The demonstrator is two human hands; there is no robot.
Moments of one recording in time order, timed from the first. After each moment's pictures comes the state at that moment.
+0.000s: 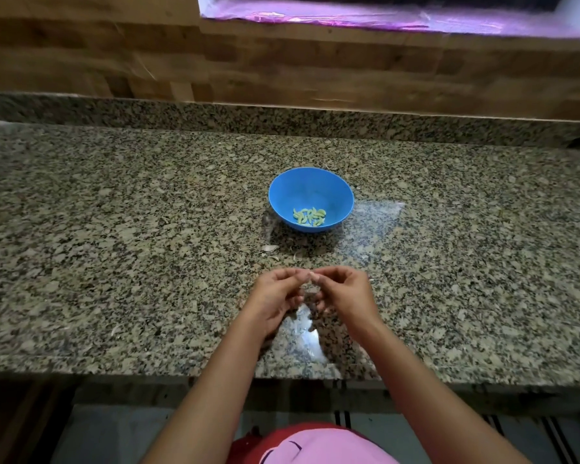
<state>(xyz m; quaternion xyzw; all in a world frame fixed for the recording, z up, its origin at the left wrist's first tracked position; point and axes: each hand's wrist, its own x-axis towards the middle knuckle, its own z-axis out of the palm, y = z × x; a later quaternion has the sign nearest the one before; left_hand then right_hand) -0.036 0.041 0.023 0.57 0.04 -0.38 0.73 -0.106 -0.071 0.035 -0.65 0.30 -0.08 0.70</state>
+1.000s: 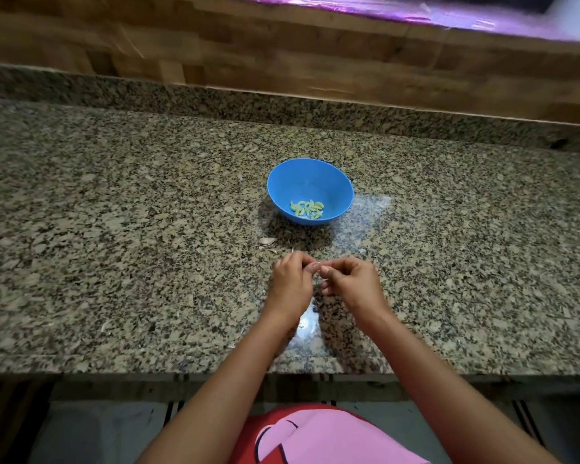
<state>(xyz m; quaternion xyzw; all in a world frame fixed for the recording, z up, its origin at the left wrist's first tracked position) -0.043 0.022 0.012 0.85 -0.21 -0.14 0.47 -0.102 -0.079 0.033 -0.70 0.33 -0.08 0.63</state>
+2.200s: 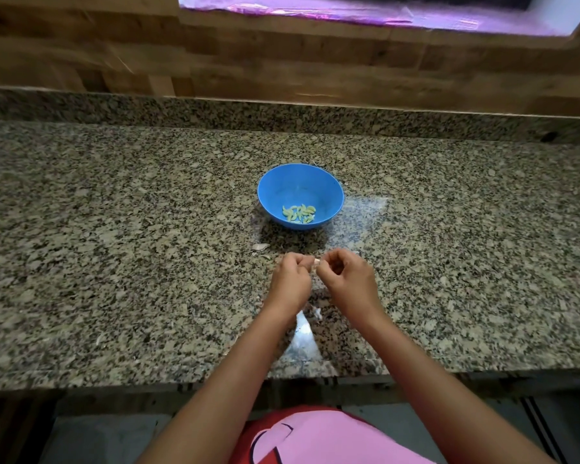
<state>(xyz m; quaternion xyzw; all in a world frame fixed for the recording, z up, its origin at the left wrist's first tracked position) -0.043 0.007 0.030 0.79 -0.08 -0.24 0.55 -0.107 -0.077 0.043 -0.84 0.24 -0.18 0.44</state>
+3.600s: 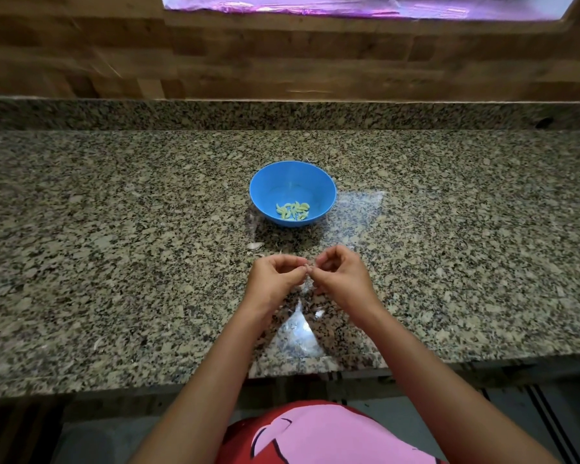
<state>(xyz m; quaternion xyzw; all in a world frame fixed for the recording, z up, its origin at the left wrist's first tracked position) -0.039 0.027 0.033 0.69 -0.08 -0.28 0.66 -0.108 -0.082 0.041 -0.72 0.28 -0.11 0.62</state>
